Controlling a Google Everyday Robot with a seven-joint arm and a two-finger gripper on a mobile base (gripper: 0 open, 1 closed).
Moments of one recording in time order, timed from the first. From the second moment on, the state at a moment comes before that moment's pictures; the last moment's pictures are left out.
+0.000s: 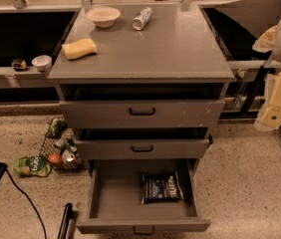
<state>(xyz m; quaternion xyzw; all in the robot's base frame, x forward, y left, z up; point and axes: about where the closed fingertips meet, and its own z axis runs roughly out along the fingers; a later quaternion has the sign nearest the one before) 0.438 -0.216 0.979 -0.60 0.78 -0.04 0.16</state>
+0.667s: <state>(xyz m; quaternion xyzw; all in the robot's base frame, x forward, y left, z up) 0.441 -0.209 0.952 -0.61 0.78 -0.02 0.17</state>
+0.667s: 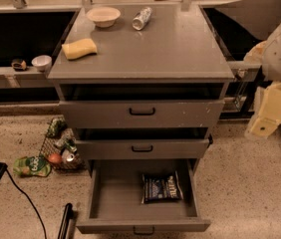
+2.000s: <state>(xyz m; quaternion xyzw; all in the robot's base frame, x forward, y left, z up) 0.434 -0.127 0.763 -0.62 0.73 0.14 0.25</state>
